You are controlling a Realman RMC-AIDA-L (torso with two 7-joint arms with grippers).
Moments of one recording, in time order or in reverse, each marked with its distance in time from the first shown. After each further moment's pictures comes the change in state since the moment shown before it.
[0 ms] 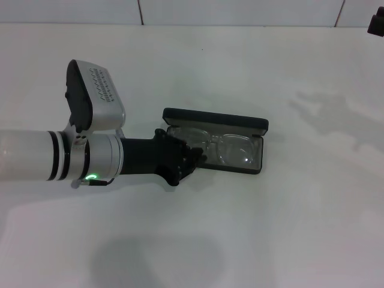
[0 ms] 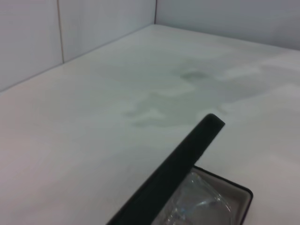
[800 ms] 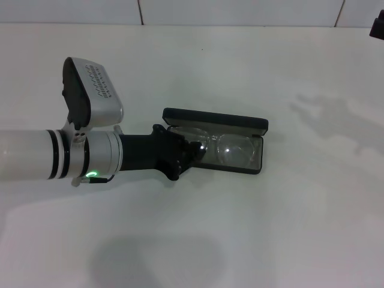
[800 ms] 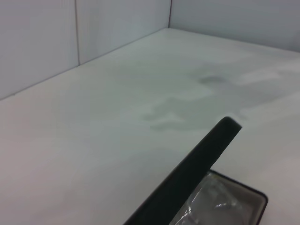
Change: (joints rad) left arm 0.004 0.000 0.004 -0.004 -0.034 -0.026 0.005; right arm -0.016 0.003 0.000 0.002 0.018 -0.018 -0.009
